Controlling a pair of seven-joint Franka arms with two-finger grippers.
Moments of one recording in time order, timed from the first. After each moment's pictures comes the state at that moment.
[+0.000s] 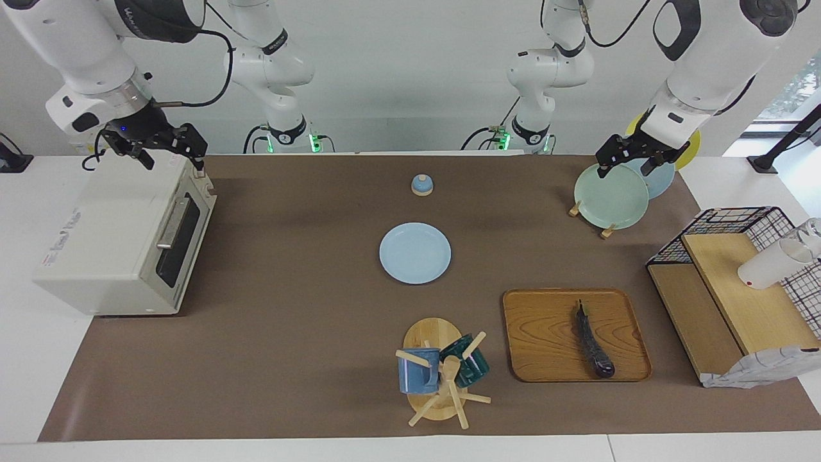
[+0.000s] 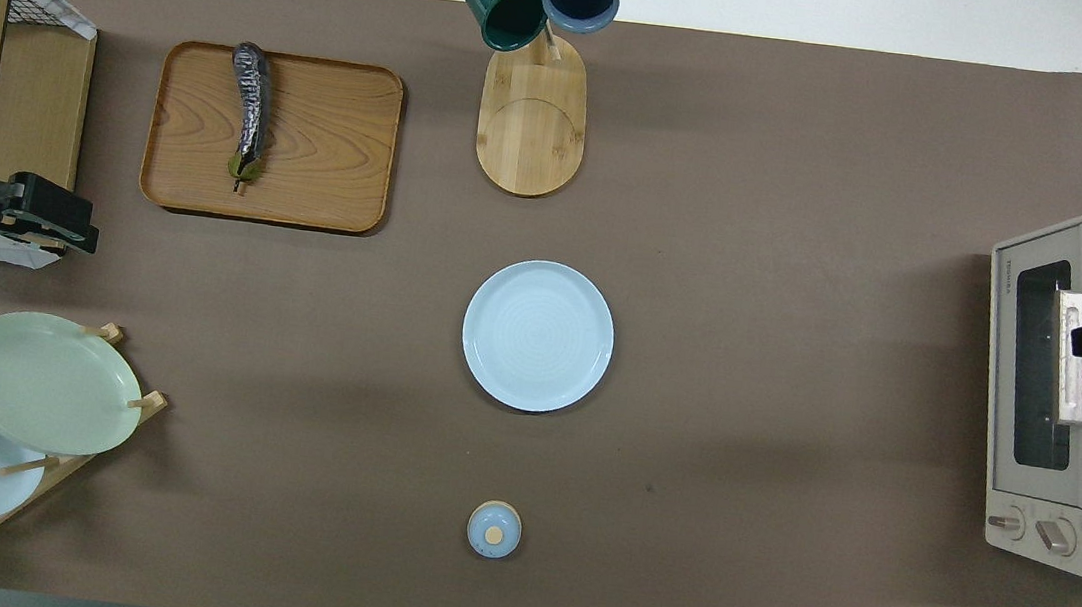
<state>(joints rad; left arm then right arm) -0.04 -0.03 -0.04 -1.64 -0.04 1.50 -0.07 -0.03 -0.01 -0.07 -1.58 -0.02 1.45 -0.06</state>
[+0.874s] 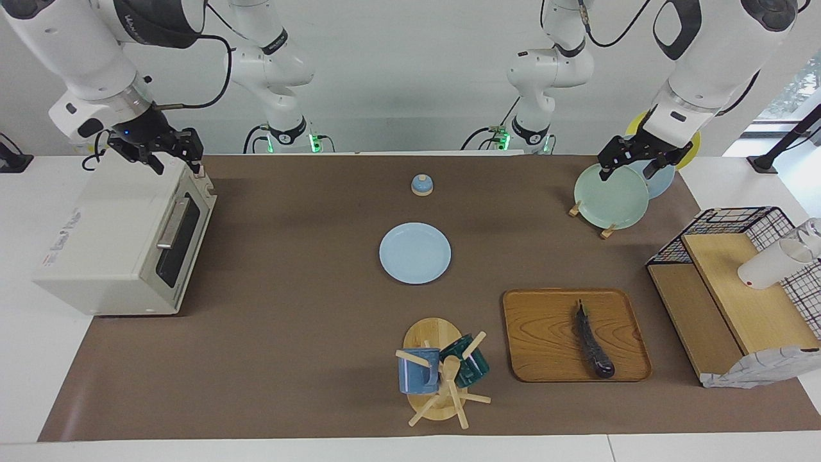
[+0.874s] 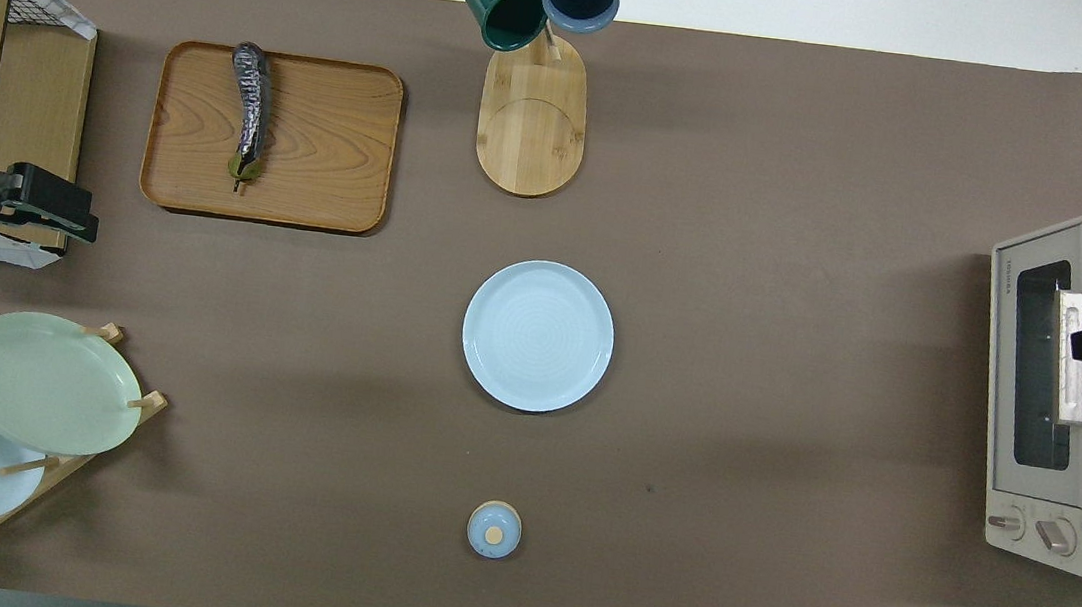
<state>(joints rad) -0.04 -0.03 -0.04 -1.64 -0.04 1.55 -0.07 -0.05 -0.02 -0.07 -1.64 -0.02 1.47 -0.13</state>
